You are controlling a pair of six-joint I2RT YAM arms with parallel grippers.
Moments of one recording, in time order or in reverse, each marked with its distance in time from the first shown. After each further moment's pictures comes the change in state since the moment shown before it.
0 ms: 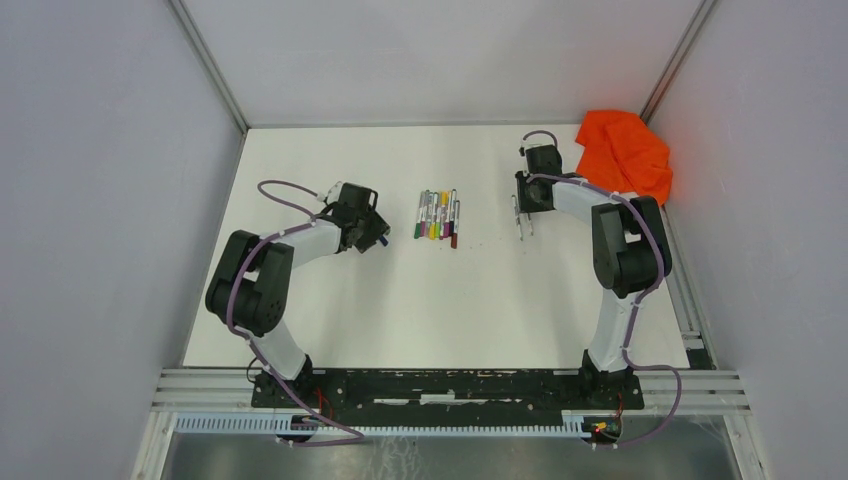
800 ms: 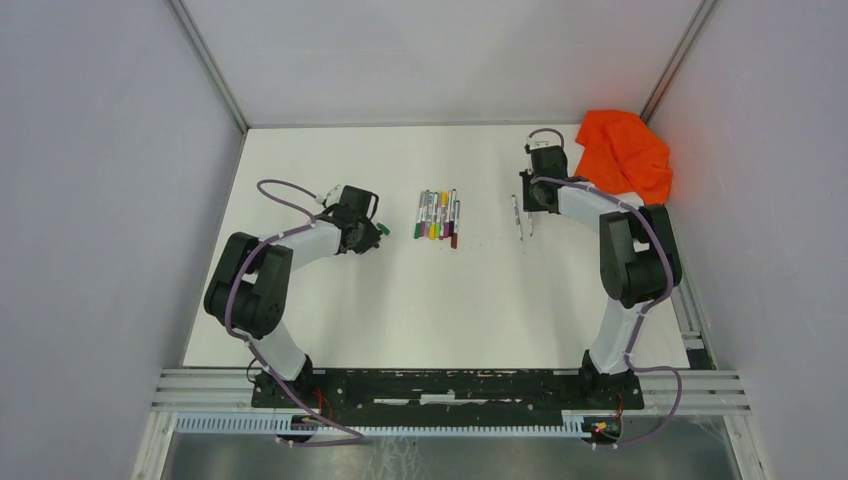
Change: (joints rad) left arm -0.018 -0.023 -0.009 -0.077 -0.060 0.034; right arm 0.000 -0.095 -0.079 0.043 0.018 0.017
